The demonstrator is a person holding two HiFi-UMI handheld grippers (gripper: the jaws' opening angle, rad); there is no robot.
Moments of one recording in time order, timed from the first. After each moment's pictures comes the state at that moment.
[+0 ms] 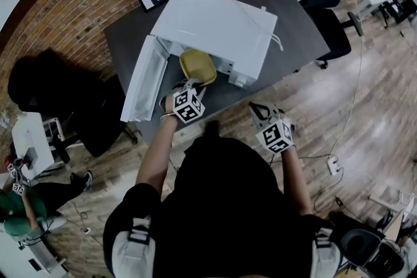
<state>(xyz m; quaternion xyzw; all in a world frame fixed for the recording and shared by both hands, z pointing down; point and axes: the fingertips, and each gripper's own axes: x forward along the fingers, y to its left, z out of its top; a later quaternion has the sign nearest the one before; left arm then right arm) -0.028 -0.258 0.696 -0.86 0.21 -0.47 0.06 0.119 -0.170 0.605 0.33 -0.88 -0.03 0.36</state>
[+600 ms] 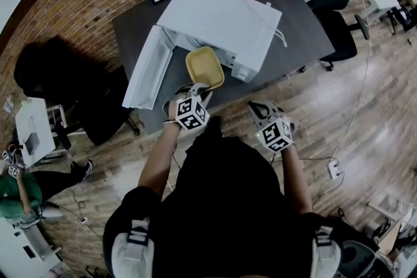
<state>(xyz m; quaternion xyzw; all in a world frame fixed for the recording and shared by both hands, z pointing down) -0.011 -0.198 0.655 -0.86 0.22 -0.46 0.07 0.114 -0.145 0.608 0.30 -0.89 -0.02 0.34</state>
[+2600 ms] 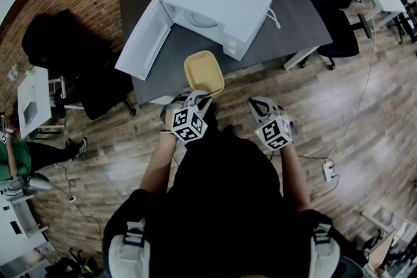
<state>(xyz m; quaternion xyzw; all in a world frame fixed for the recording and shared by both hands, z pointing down) 0.051 -0.048 0.634 -0.85 0.26 -0.45 0.07 0.178 -0.048 0.616 0.27 -0.91 -0.05 0.32</state>
